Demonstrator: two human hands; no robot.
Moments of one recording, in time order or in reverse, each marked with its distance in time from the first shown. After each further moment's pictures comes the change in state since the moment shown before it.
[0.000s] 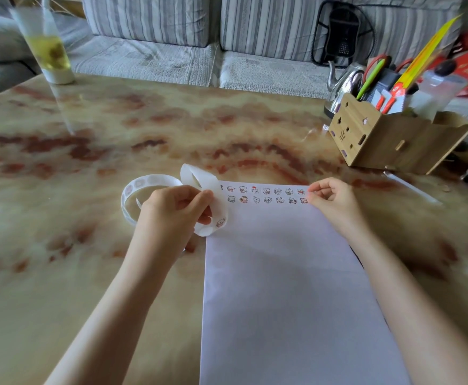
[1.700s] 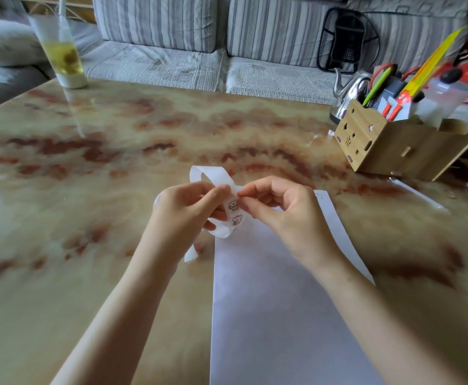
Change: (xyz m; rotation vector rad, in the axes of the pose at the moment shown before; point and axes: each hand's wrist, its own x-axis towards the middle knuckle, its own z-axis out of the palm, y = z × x) left_hand -0.006 0.013 -0.008 -0.238 -0.090 -0.053; right_hand -0.087 -0.110 0.041 0.359 -0.311 -0.285
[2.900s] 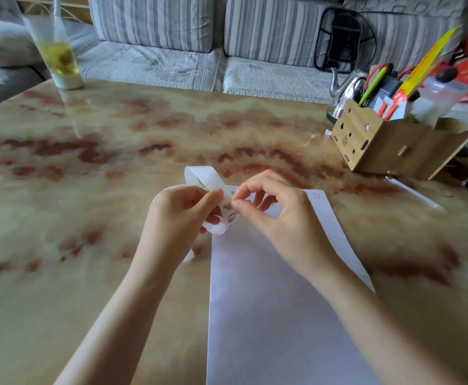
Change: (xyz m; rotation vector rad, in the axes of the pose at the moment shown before) left_hand 0.003 -0.008 0.002 0.137 0.085 0.025; right_hand -0.003 -0.002 0.000 -0.292 0.000 -0.187
